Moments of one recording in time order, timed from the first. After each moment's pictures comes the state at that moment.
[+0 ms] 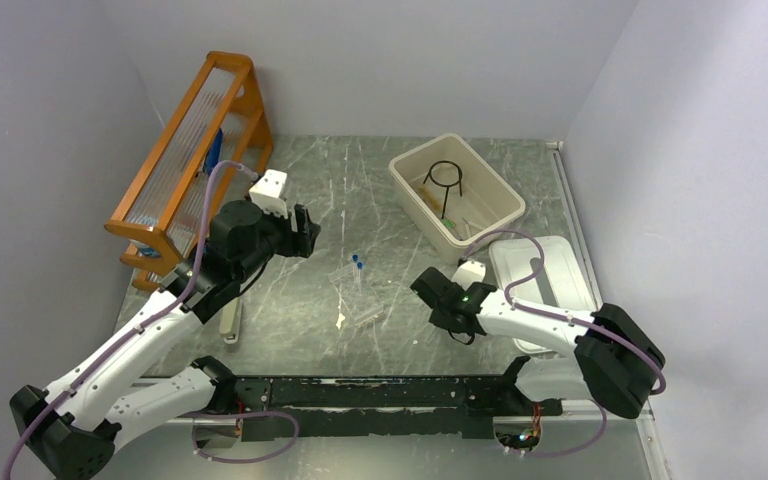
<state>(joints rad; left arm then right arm) -0.64 0.91 0.89 -0.30 -0.18 -0.24 0.86 1.25 0.56 -0.57 0.46 1.15</state>
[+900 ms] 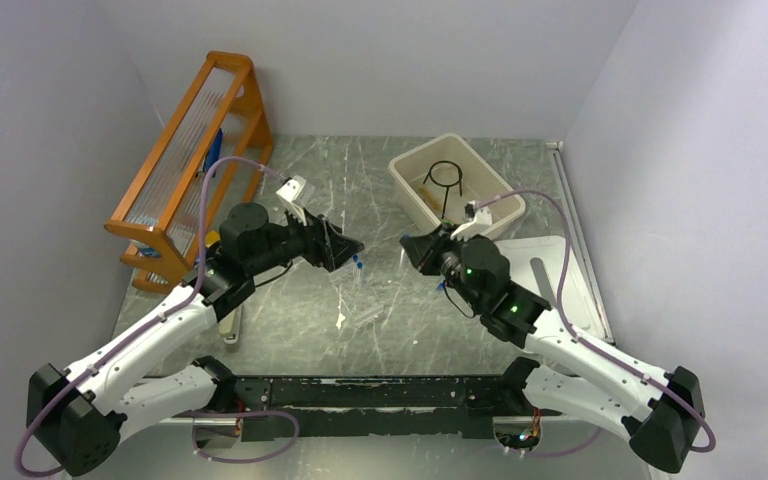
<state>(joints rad) -0.64 0.97 0.79 -0.01 0.29 -0.39 0.82 0.86 0.60 0.01 0.31 0.73</state>
